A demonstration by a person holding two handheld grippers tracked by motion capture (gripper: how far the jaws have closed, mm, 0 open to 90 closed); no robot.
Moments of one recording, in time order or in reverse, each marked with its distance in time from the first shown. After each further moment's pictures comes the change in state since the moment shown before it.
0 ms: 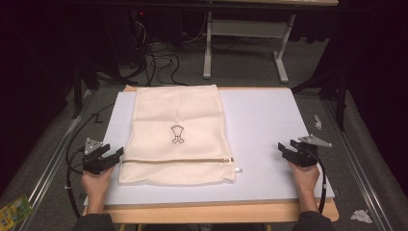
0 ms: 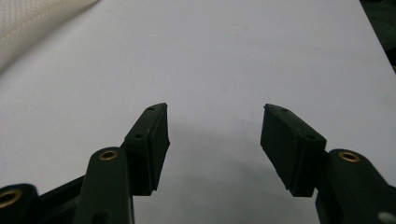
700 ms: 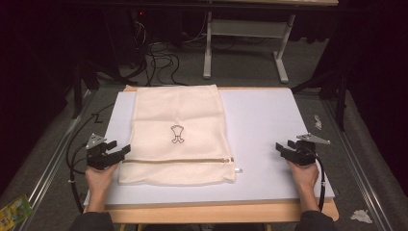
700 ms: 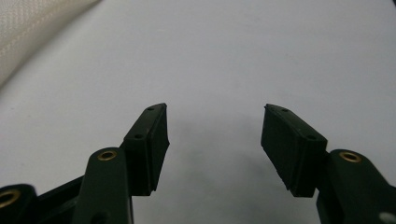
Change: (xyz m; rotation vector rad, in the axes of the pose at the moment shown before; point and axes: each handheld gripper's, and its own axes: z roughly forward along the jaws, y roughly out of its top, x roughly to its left) left arm -0.011 0.018 0.004 0.017 -0.130 -0.033; right arm 0.002 0.004 0.005 0.044 0.043 0.038
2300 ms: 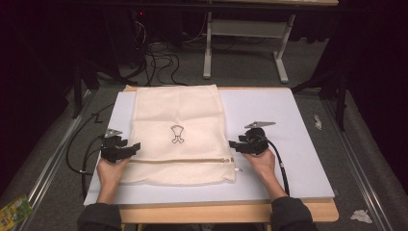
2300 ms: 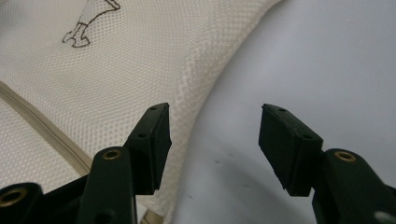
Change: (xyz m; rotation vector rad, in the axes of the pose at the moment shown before) left arm -0.020 0.018 0.034 0.157 0.038 -0.011; right arm 0.130 0.051 0.055 0.163 0.294 -0.154
